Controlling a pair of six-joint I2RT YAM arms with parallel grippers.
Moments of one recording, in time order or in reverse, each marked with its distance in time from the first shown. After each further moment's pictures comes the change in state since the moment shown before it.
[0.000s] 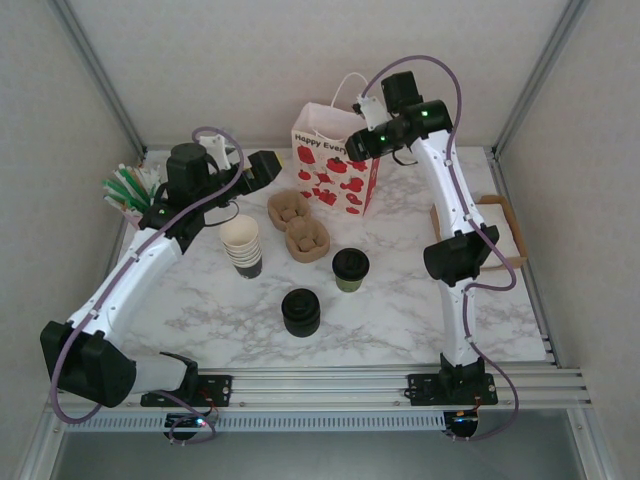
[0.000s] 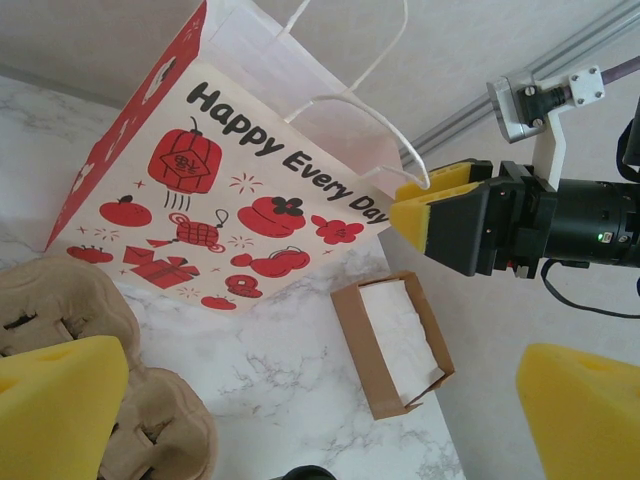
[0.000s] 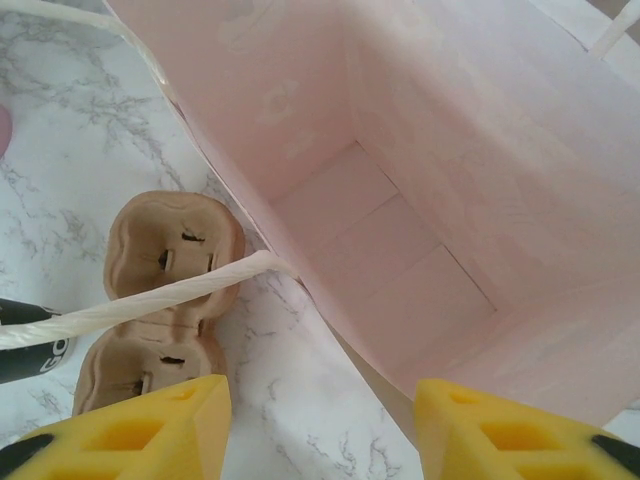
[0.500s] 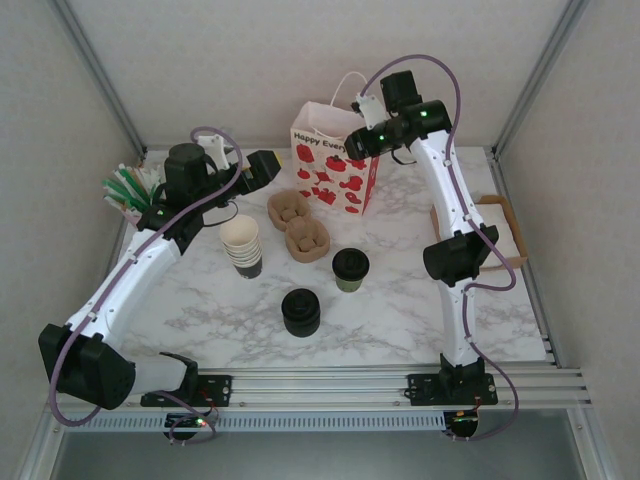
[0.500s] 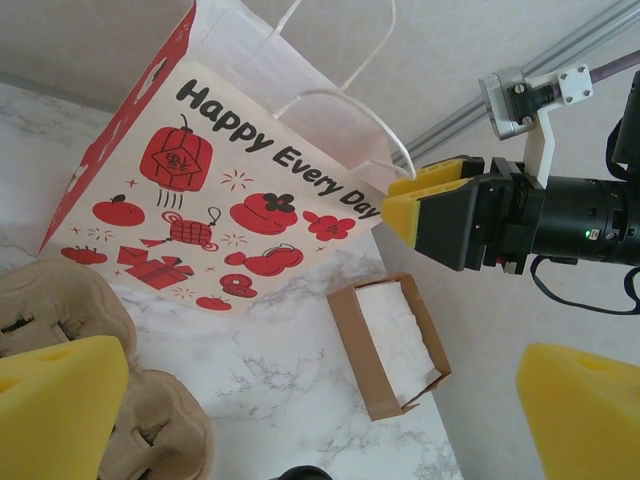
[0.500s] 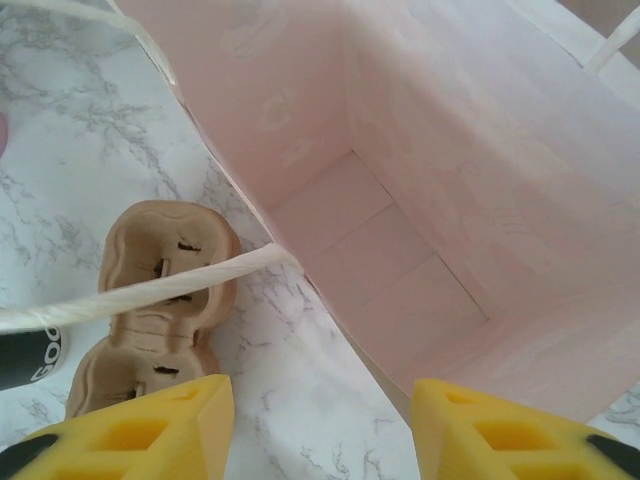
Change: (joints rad) left arm 0.000 -0.010 0.000 0.000 0.000 0.000; right arm 0.004 0.000 0.000 0.024 0.014 -0.012
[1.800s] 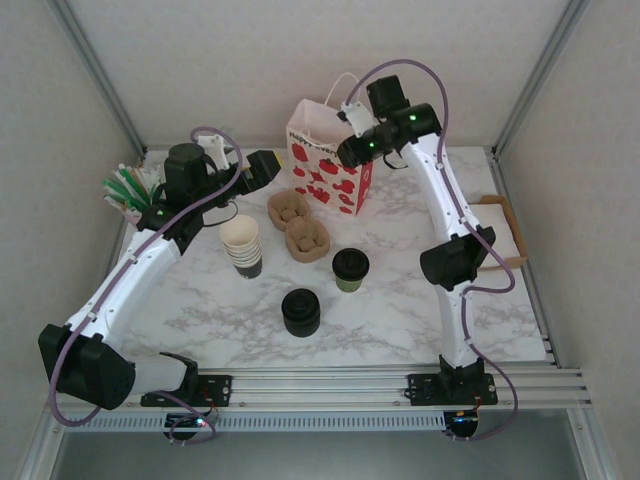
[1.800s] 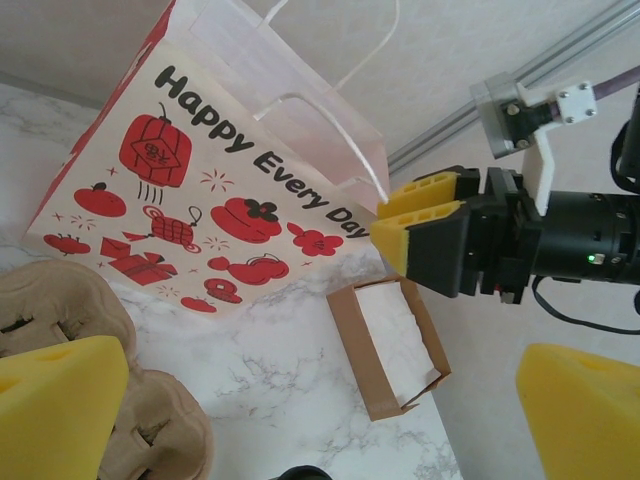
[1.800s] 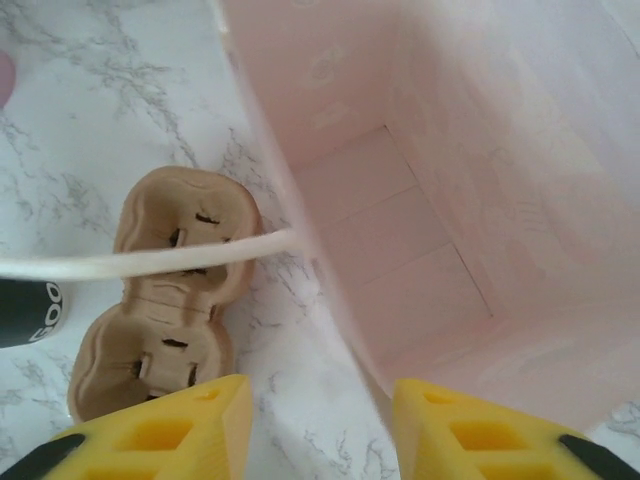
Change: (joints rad) left arm 0.000 0.000 0.000 0.000 0.000 0.000; right arm 0.060 -0.047 -0.062 -0.003 0.036 -0.058
